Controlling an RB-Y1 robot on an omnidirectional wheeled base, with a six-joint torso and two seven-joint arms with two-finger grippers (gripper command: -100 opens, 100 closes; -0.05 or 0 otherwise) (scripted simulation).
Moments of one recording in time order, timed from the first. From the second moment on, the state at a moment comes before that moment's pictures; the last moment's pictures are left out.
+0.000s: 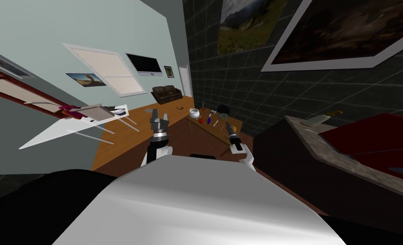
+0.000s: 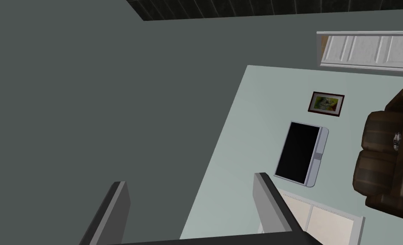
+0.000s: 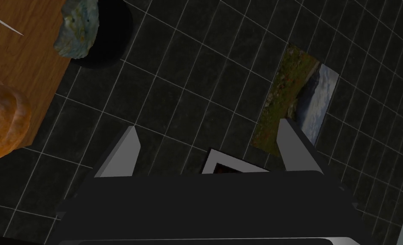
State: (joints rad) left arm 0.53 0.02 0.06 -2.34 0.06 -0.39 0.02; right arm 0.13 -0.28 0.02 -1.62 0.25 -0.14 0.05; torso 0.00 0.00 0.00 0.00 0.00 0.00
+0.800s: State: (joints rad) left arm 0.53 0.02 0.06 -2.34 0.06 -0.39 0.02; right arm 0.03 -0.33 0.01 -1.38 0.36 -0.03 0.07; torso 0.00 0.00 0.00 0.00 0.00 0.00
